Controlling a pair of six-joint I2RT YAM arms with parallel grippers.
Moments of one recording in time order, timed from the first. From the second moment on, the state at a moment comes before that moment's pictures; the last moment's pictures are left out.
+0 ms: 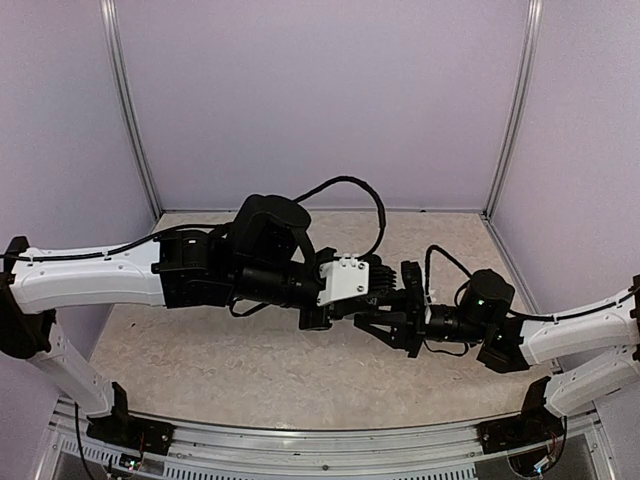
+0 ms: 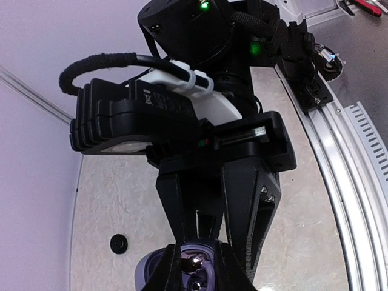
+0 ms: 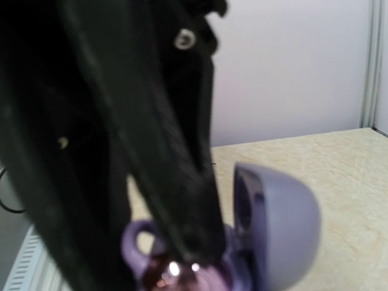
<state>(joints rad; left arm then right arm) -1.23 1.55 1.38 -0.30 0.09 0.65 0.96 1.23 0.41 0.88 -0.46 0.06</state>
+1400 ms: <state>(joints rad) -1.19 1.38 1.25 -0.13 0.20 0.40 0.96 1.17 0.37 0.92 -0.49 0.05</state>
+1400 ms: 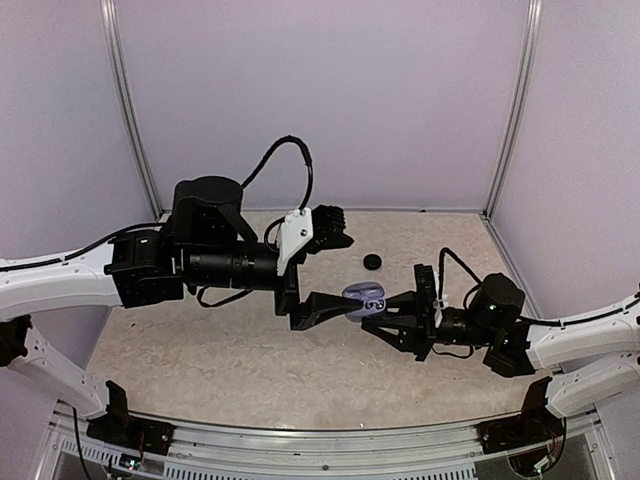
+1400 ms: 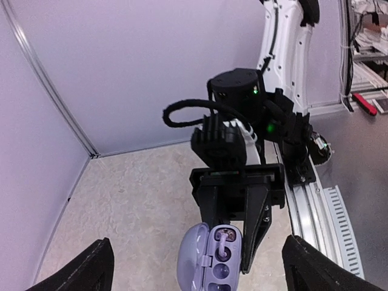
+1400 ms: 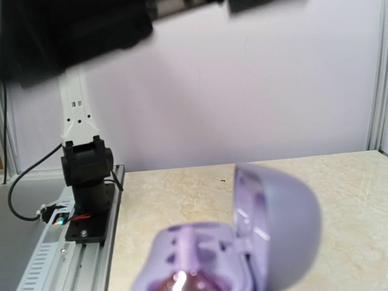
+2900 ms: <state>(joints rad) -0.67 1.80 0.99 0.05 0.06 0.00 0.77 0.90 0.28 0.75 -0.47 0.12</state>
